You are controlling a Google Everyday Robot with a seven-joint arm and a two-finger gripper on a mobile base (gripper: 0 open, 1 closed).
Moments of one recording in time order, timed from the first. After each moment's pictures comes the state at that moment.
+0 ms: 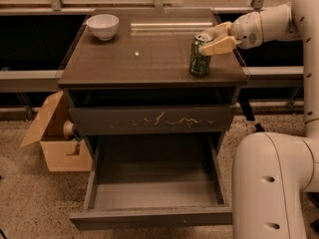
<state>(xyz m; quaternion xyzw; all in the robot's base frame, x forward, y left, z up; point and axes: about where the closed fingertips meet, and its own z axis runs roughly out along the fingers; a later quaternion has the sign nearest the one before) 0.734 -0.169 0.905 -0.54 0.65 0.30 0.45</state>
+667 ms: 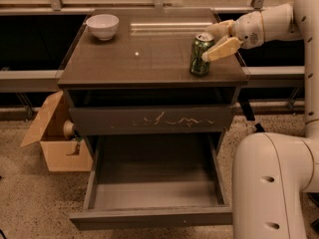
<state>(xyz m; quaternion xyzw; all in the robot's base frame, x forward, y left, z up) 0.731 -0.170 0.911 -0.54 0.64 0.30 0.46</state>
